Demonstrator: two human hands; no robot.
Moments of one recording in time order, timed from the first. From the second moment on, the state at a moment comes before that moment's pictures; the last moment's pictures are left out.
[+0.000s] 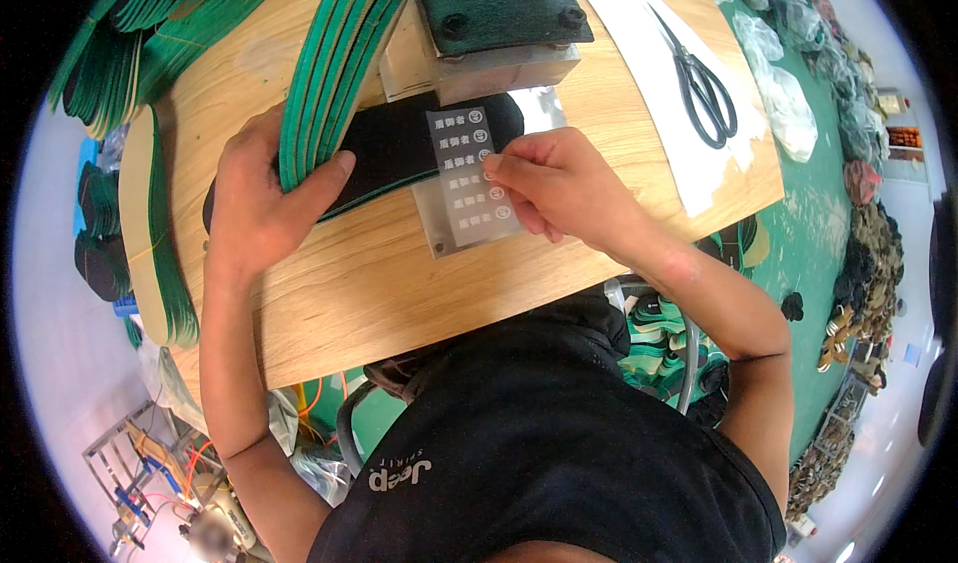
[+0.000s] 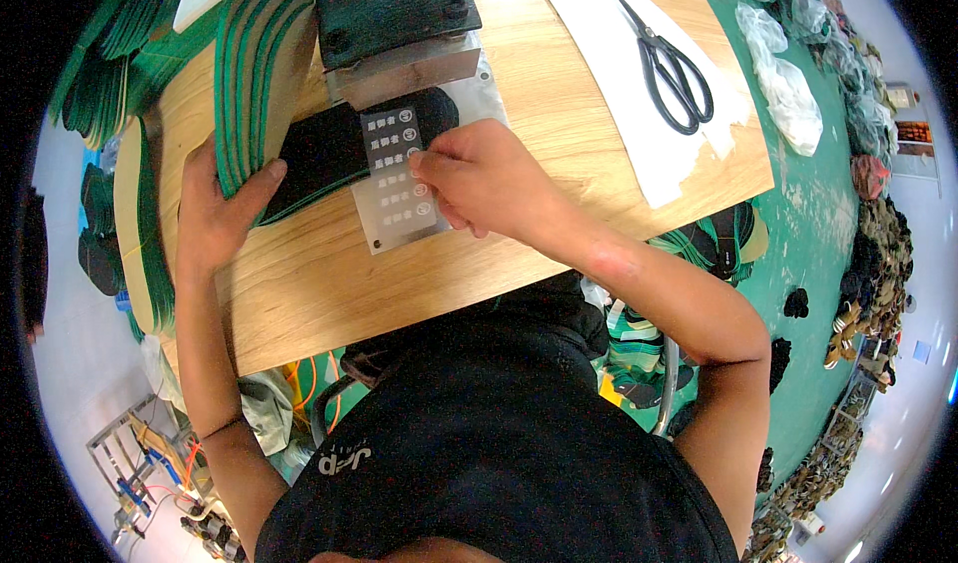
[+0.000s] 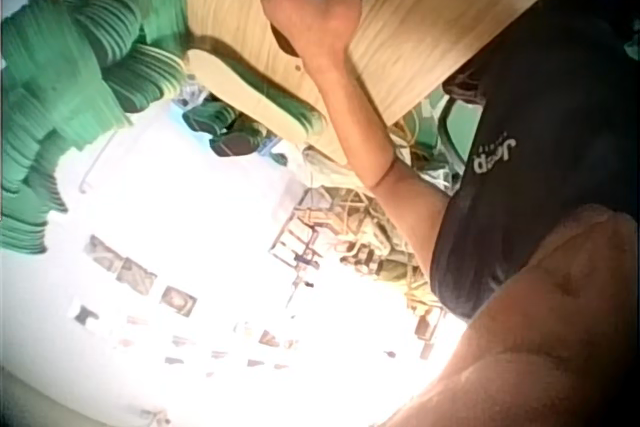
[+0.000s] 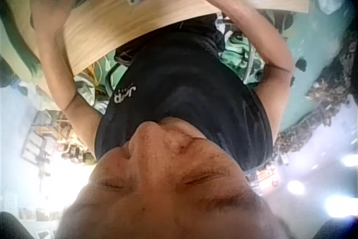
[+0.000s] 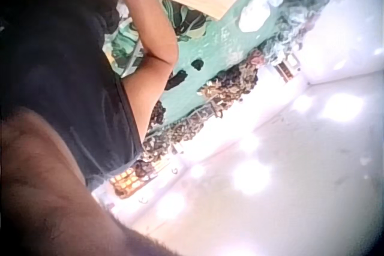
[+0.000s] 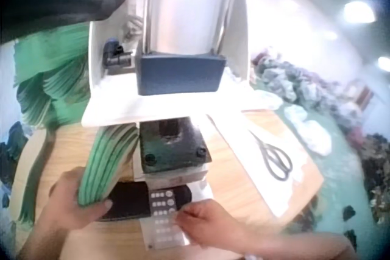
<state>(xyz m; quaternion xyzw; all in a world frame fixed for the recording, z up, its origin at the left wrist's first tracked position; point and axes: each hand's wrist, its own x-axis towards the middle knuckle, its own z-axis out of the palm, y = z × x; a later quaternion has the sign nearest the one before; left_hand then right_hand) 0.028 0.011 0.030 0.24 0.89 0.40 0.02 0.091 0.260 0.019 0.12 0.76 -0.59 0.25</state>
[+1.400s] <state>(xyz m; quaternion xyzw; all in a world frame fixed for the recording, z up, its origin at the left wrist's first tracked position) 0.028 0.013 0.026 0.27 0.89 0.37 -0.01 0.090 0.264 0.015 0.10 0.75 -0.61 0.24</state>
